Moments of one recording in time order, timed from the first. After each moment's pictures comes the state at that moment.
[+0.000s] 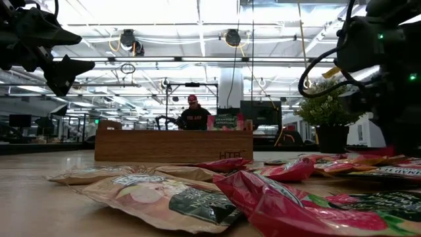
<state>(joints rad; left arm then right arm) -0.36 0.11 0.01 0.08 -0.34 -0.48 0.25 1.35 0.57 -0.85 0.16 0.54</state>
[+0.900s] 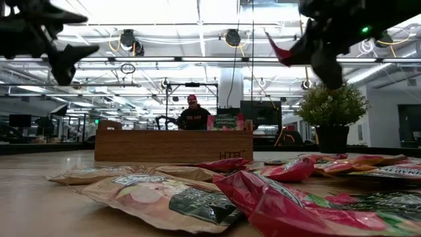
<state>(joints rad) -0.36 0.11 0.01 0.28 -0.42 -0.53 0.47 1.43 0.68 0.07 1.34 -0.40</state>
